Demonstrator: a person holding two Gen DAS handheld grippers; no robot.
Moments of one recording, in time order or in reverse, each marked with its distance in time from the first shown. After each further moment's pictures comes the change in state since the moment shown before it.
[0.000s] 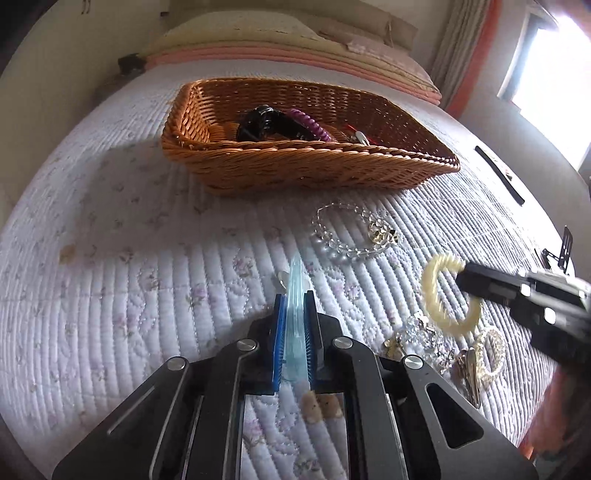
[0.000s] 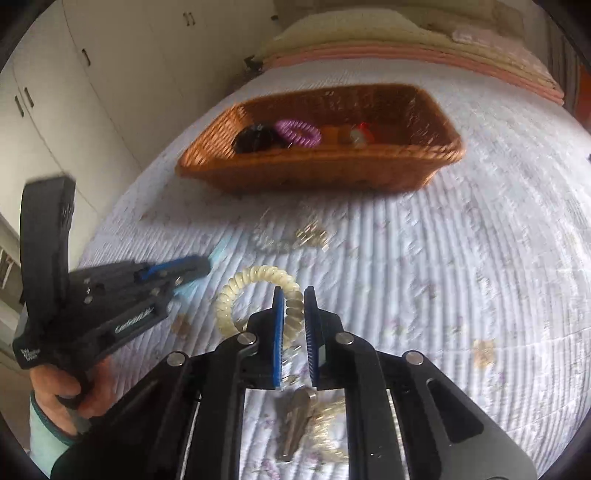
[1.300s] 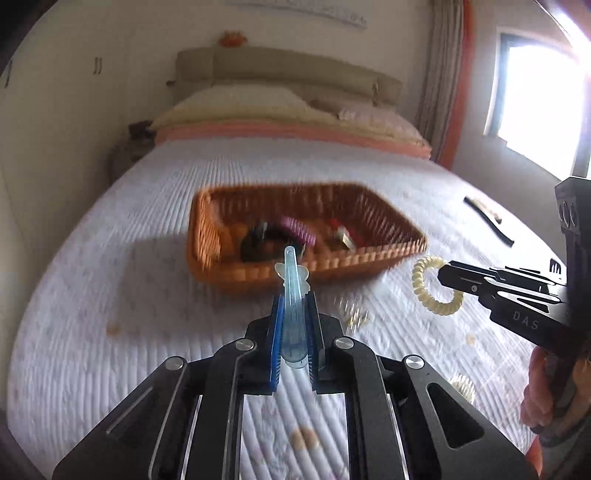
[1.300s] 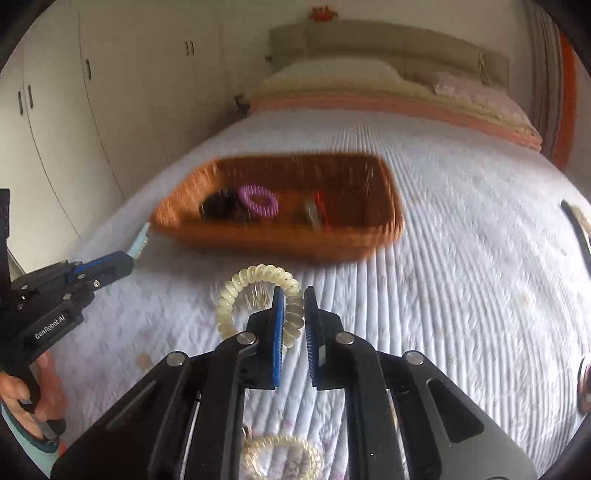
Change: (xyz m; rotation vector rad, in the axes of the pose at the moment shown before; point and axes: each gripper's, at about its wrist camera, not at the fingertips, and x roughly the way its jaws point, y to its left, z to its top) left arm -0.068 -0.018 0.033 0.060 -0.304 0.045; right arm -0.042 -0.010 0.035 -0.071 -0.213 -0.048
